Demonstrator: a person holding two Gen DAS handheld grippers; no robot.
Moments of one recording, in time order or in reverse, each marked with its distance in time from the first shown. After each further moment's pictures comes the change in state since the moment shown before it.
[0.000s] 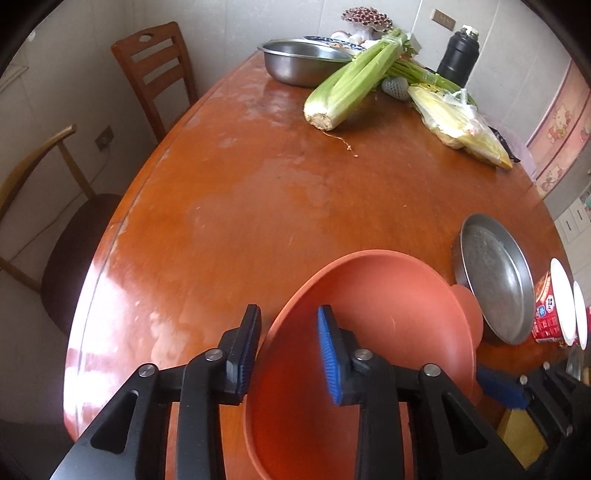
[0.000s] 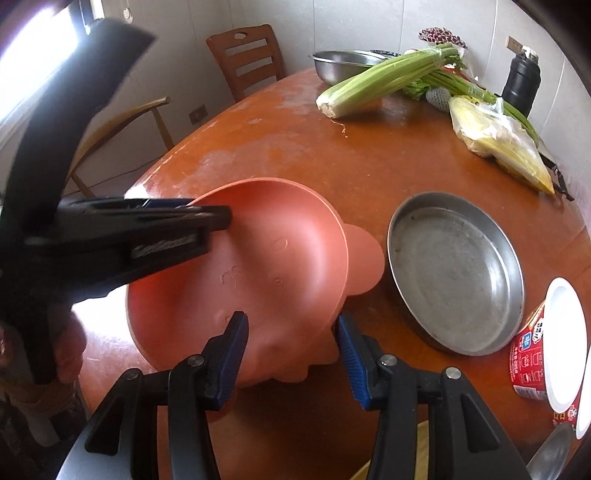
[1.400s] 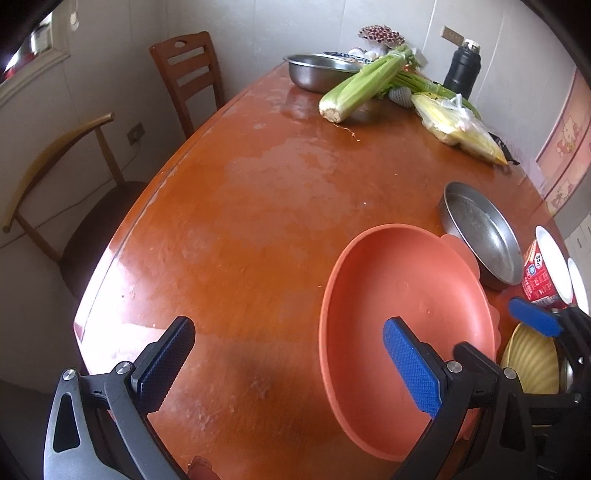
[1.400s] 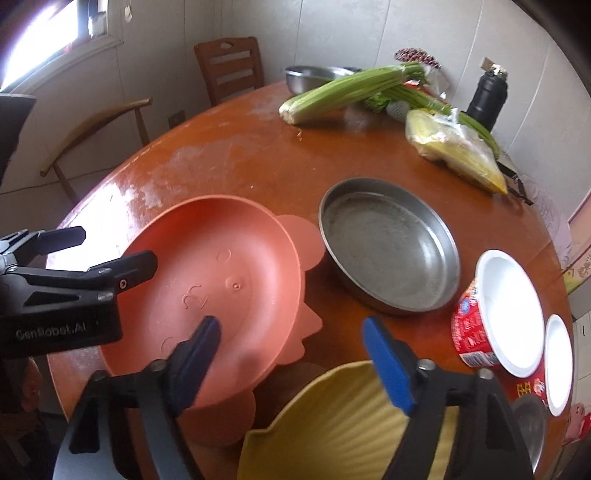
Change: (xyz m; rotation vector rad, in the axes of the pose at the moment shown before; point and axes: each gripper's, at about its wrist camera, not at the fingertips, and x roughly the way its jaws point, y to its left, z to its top) left arm -0.046 -0.006 -0.078 -0.063 -0.073 0.065; right arm -0.025 -0.020 -0.038 -0.032 -0.052 -0.139
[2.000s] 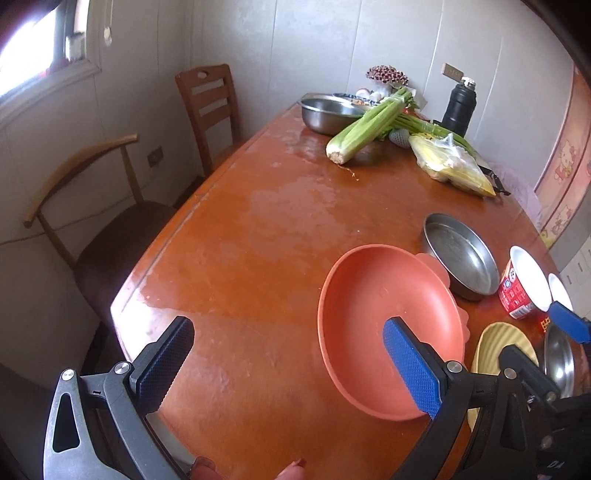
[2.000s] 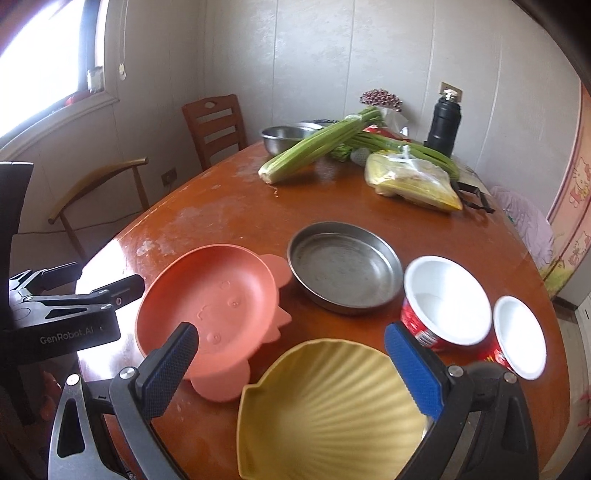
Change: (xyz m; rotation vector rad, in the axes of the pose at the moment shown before) left arm -0.055 0.009 -0.023 -0.057 -0.142 0.013; right arm -0.072 -0.014 -0.025 0.090 -0.219 -0.026
